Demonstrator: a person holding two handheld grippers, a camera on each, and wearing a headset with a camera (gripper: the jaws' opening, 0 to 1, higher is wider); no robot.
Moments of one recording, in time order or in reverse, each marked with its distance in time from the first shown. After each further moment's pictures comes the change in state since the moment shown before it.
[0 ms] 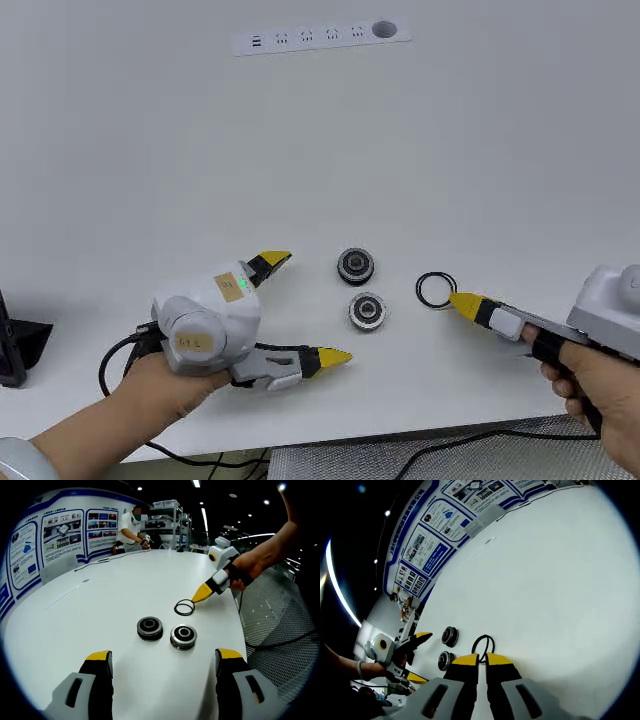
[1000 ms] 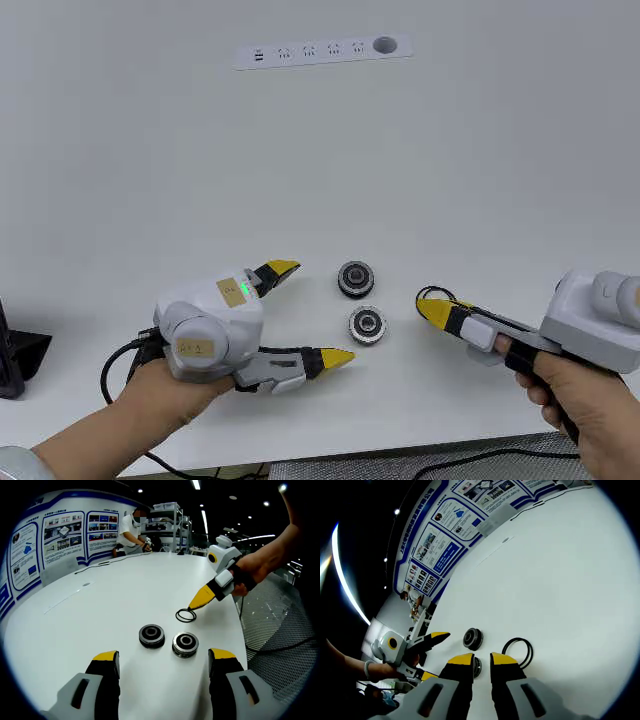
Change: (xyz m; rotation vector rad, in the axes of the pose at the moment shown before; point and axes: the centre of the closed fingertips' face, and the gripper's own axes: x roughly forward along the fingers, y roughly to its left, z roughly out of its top) left arm 0.003 0.003 0.013 -0.002 -0.025 0.000; right arm 0.018 0.039 0.000 0.041 -0.016 0.112
